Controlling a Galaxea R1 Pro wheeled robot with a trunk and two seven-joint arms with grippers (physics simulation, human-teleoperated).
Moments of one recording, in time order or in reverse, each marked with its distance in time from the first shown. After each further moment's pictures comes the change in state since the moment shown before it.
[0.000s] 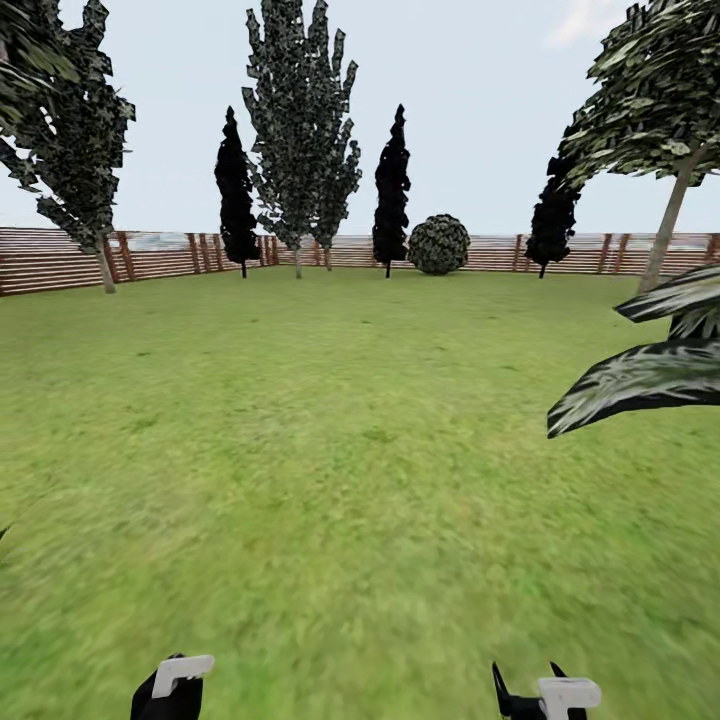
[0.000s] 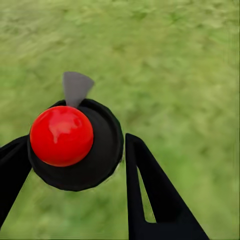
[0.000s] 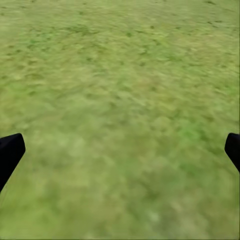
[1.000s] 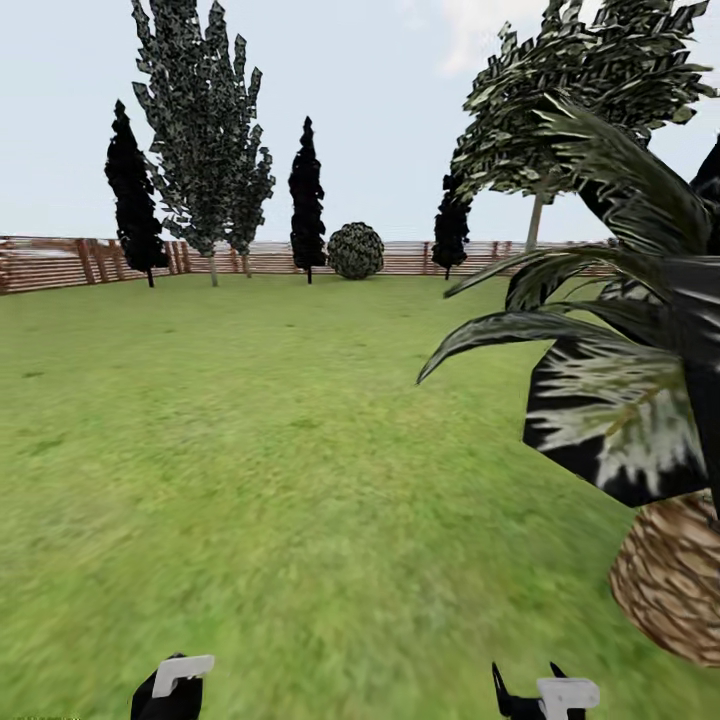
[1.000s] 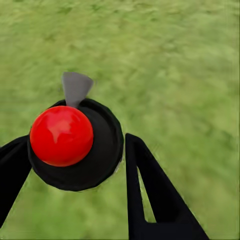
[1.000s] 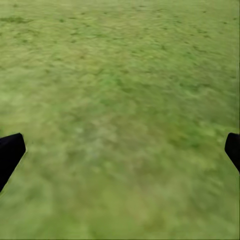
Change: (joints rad) left arm 0.000 0.000 0.000 0.000 0.000 0.000 0.000; right arm 0.000 0.001 0.000 0.001 0.001 0.000 -0.001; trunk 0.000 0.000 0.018
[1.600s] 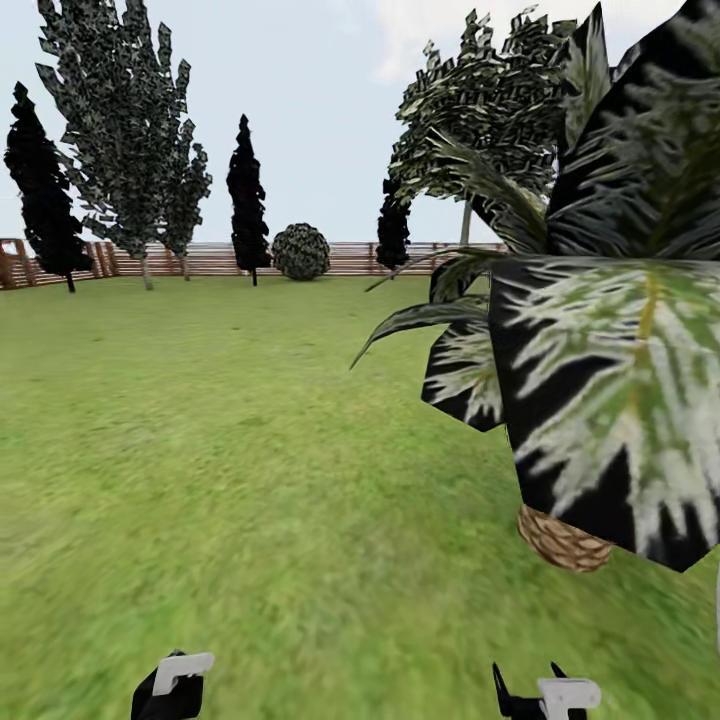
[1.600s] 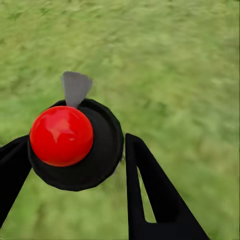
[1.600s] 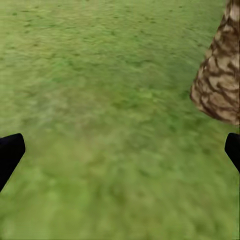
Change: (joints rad) left arm 0.000 0.000 0.000 -0.008 -0.001 0.000 0.000; right arm 0.000 -0.002 0.000 0.000 0.000 0.000 0.000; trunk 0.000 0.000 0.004
